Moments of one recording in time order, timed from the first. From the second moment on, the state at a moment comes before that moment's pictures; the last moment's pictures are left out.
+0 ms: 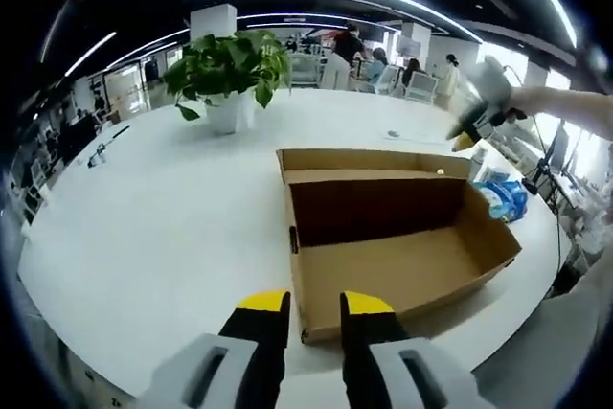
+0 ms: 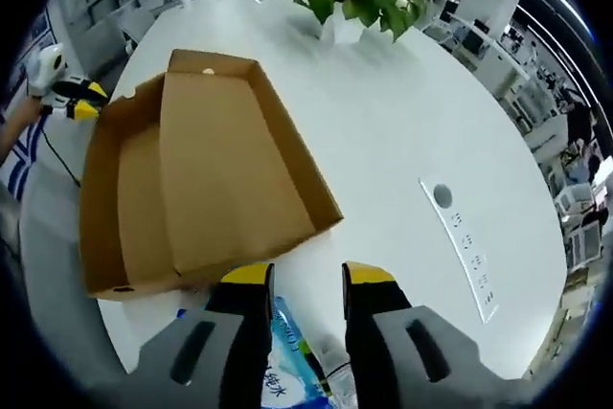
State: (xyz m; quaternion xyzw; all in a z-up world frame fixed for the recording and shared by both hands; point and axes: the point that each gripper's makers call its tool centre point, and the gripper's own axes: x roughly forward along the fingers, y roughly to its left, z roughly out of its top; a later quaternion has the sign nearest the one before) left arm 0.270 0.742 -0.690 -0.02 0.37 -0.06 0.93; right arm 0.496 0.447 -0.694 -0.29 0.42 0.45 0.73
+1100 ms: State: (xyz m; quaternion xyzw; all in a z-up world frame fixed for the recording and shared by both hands) left arm 0.268 0.747 -0.711 -0.04 0.39 -0.04 0.92; right arm 0.511 0.470 -0.744 -0.09 0.53 0.33 0.78
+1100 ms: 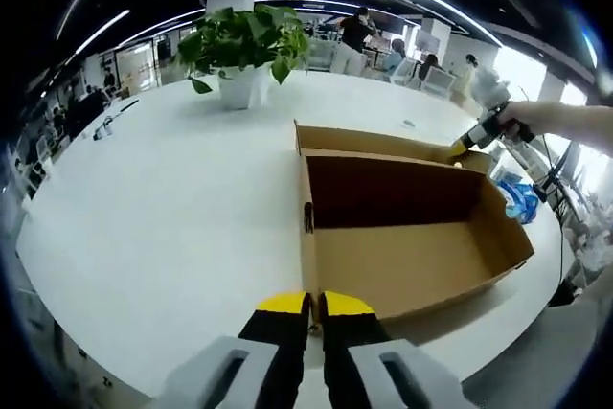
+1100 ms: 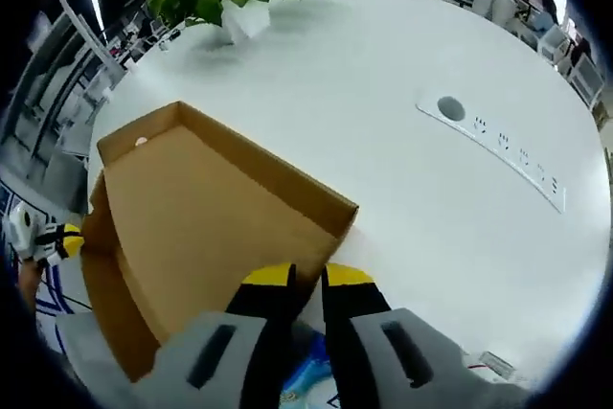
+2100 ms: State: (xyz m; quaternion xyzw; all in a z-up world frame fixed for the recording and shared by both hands) left arm 0.268 0.748 -0.711 -0.03 0.40 -0.05 0.91; right arm 0.502 0.465 -0.691 -0.07 0.48 0.31 0.82
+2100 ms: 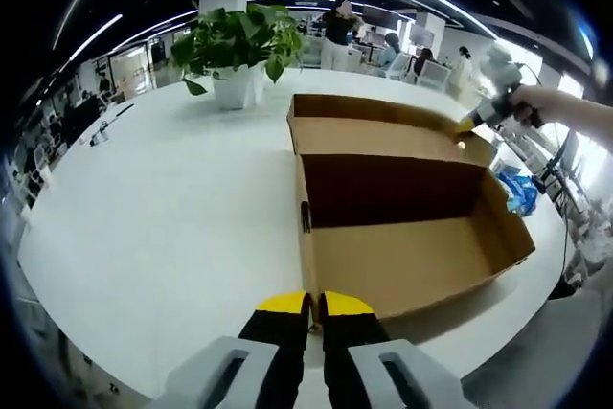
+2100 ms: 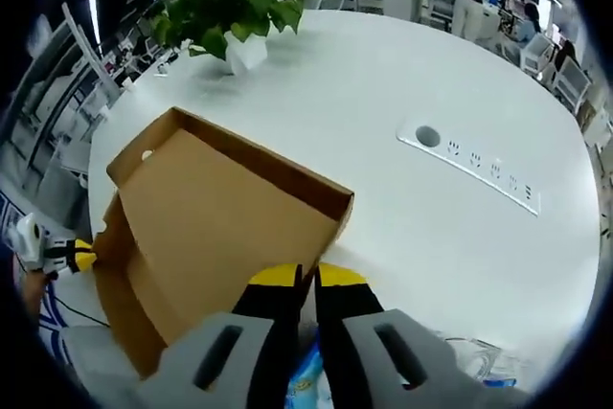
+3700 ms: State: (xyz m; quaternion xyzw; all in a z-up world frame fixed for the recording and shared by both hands) left arm 0.264 0.740 -0.705 -0.03 0.39 -0.06 0.92; right arm 0.446 0.463 -0.611 -0.07 0.37 0.34 0.86
